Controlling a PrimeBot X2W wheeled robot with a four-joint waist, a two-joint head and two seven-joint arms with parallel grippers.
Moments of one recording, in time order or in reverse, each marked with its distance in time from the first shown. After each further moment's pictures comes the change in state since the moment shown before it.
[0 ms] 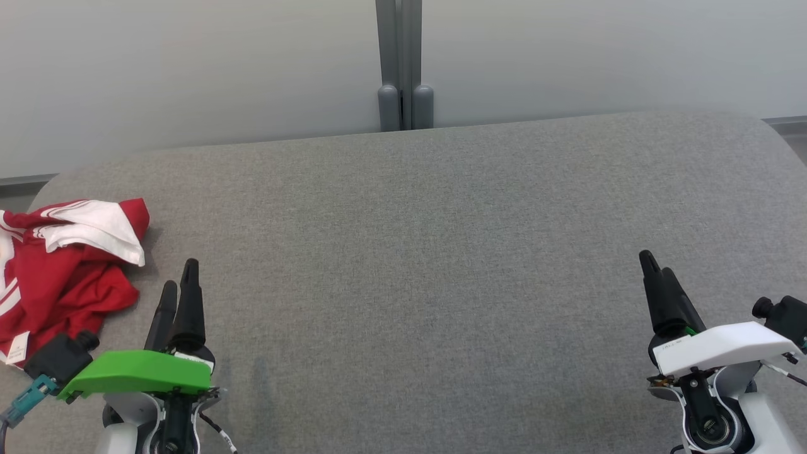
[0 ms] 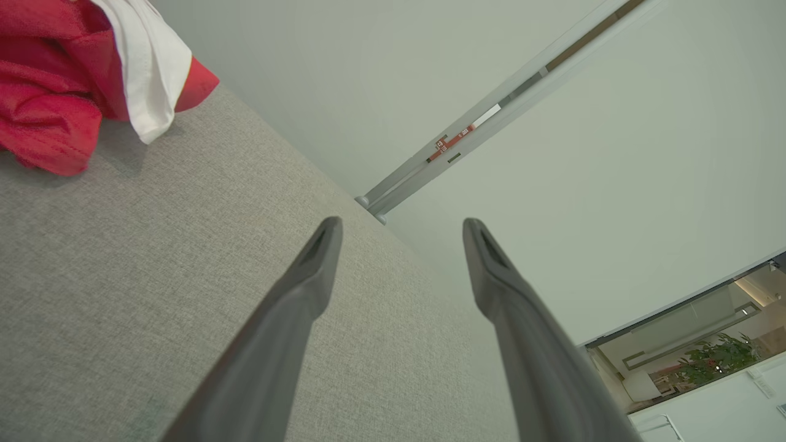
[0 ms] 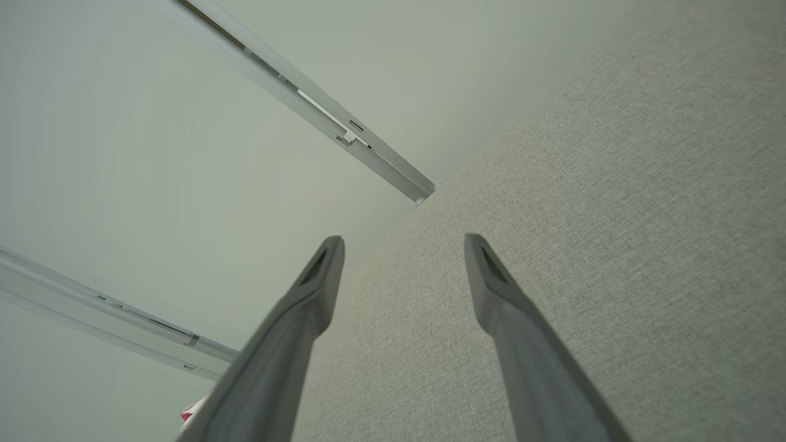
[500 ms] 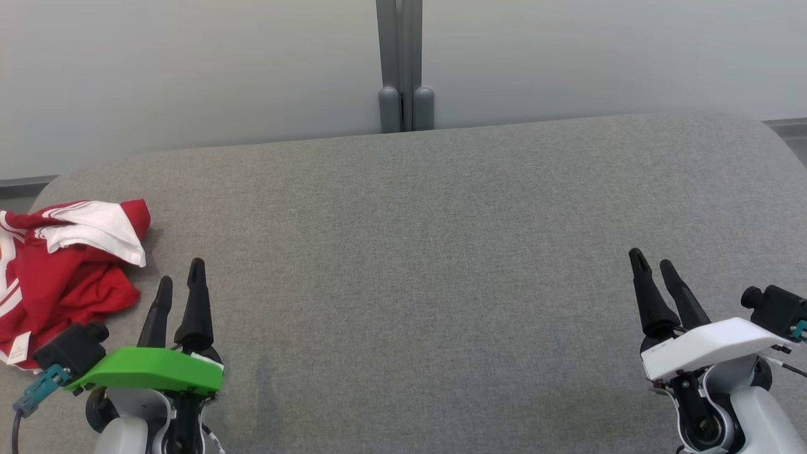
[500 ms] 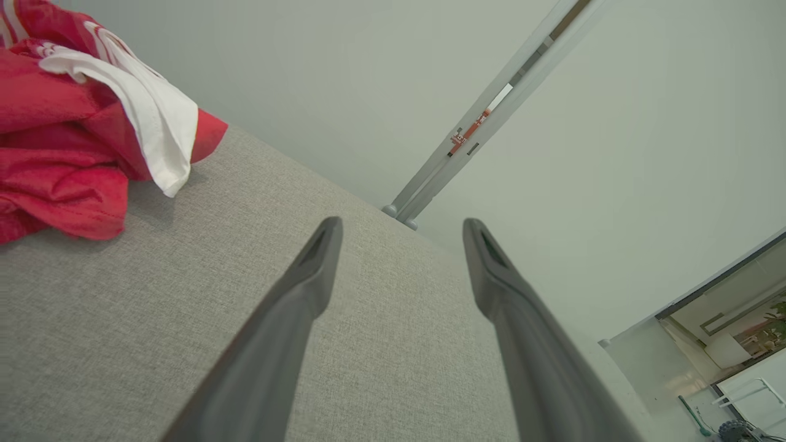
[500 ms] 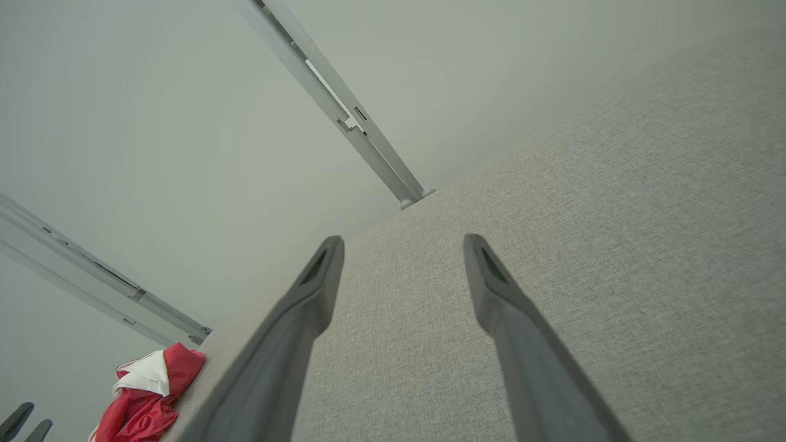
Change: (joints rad) left arm -0.019 0.014 -0.019 0.036 0.200 0.000 -0.048; right arm -0.004 -0.016 0.021 -0.017 -0.211 0.000 -0.009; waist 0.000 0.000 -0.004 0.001
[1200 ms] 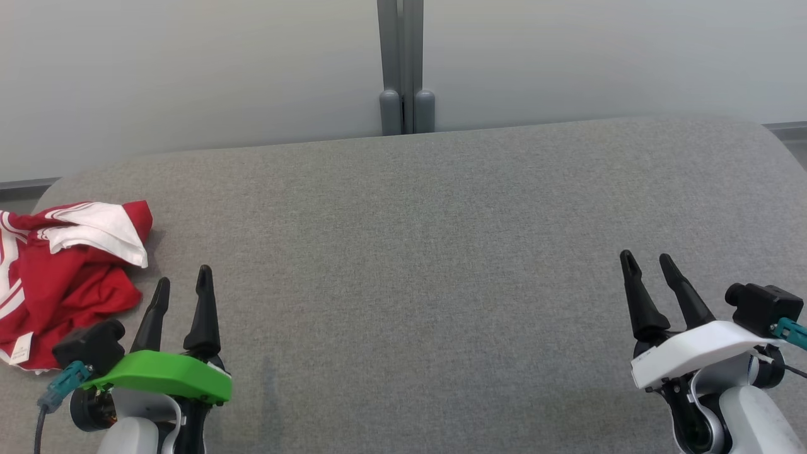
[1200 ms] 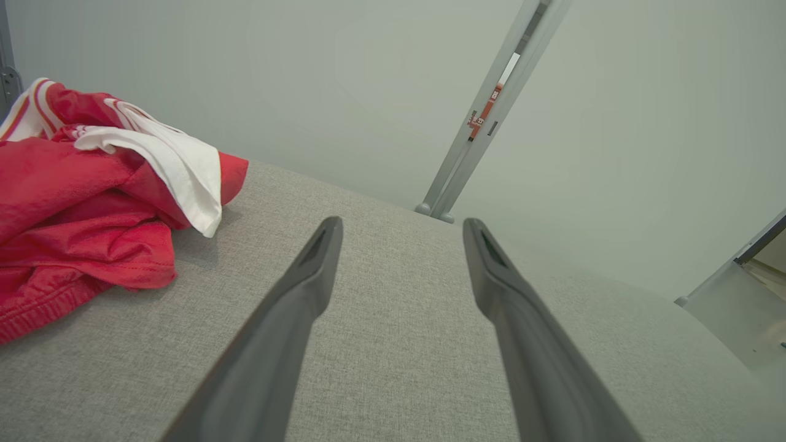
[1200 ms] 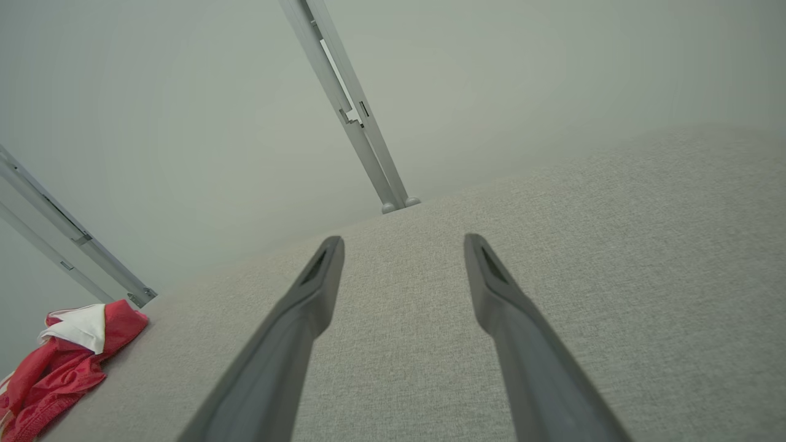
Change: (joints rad) left arm -0.006 0.023 -0.025 0.046 0.225 0.004 -0.058; right arm 0.001 -0.007 0.016 -0.007 -0.227 0.000 -0.032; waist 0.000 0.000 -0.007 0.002
